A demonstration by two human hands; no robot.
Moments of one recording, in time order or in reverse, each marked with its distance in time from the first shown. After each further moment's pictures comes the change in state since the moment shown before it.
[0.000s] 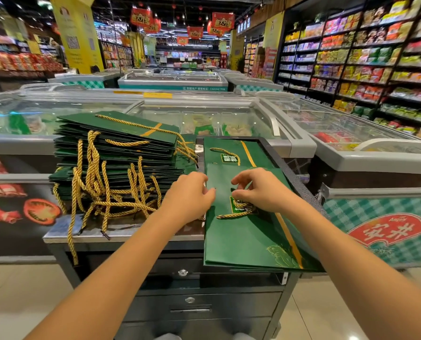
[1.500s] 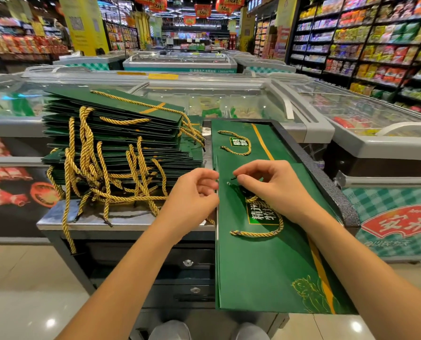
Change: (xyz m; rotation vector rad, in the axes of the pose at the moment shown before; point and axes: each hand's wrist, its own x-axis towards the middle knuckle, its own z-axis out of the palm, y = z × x) left_hand -0.034 -0.007 0.017 -0.755 0.044 -0.165; right_hand -0.025 -0.004 0.024 0.532 0.184 -0.101
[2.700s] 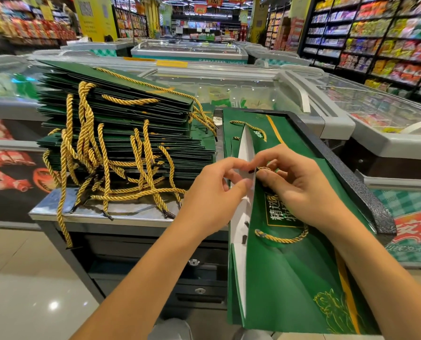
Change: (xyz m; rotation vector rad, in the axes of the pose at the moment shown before) left_hand 0.009 -0.010 0.014 0.169 0.001 0.177; right_hand -0.001 0.014 0.003 -0.027 -0.083 -0.290
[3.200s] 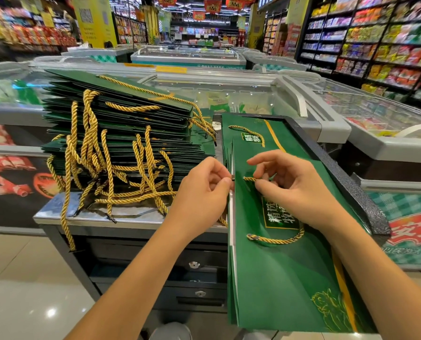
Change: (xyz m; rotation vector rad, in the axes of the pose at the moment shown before) left_hand -0.005 -0.001 -0.014 -0.047 0.072 -0.053; right_hand 0.001 -0.007 0.000 0.140 0.028 0.145
